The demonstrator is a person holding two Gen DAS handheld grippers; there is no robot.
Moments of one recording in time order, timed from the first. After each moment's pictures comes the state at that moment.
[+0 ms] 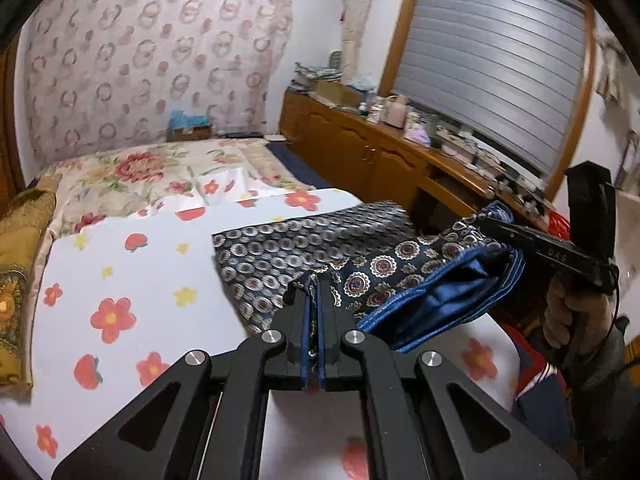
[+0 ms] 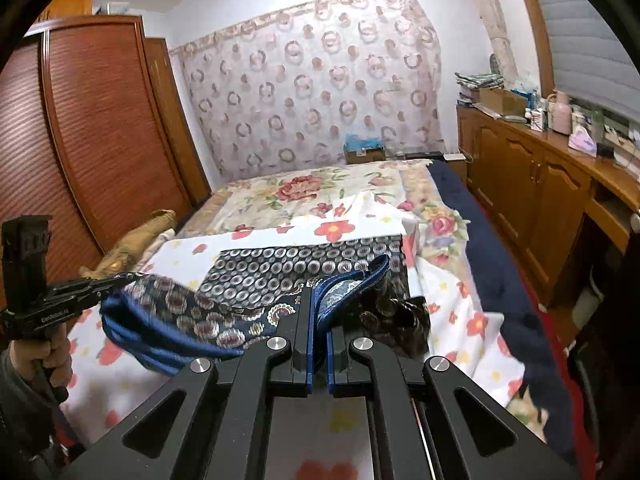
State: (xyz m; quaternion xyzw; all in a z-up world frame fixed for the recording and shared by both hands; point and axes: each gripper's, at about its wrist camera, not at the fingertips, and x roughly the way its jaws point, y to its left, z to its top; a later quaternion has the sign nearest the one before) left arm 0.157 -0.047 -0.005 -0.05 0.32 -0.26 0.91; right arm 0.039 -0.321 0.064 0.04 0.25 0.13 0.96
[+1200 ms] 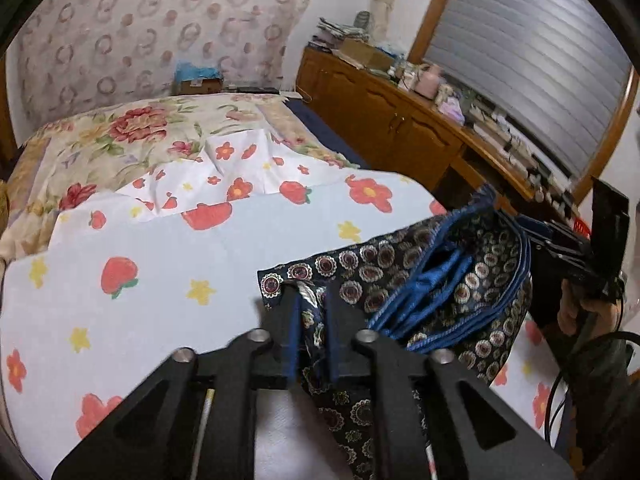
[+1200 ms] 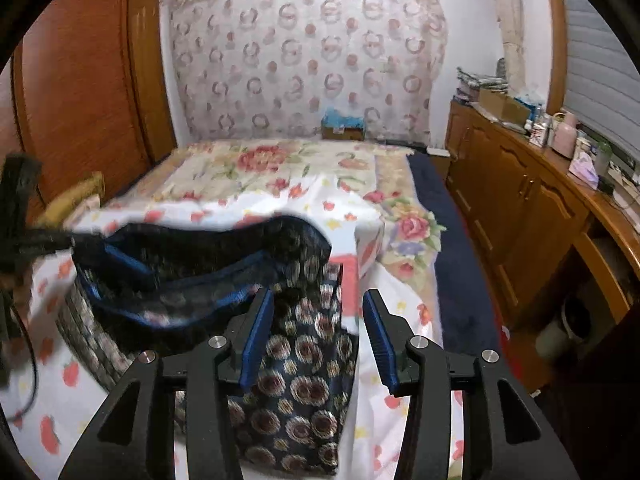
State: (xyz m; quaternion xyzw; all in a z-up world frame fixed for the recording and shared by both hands) left arm 0.294 -0.047 -0.049 -0.04 0.40 -0.25 0.88; right arm 0.124 -0.327 0.059 -0.05 0.30 0.09 0.95
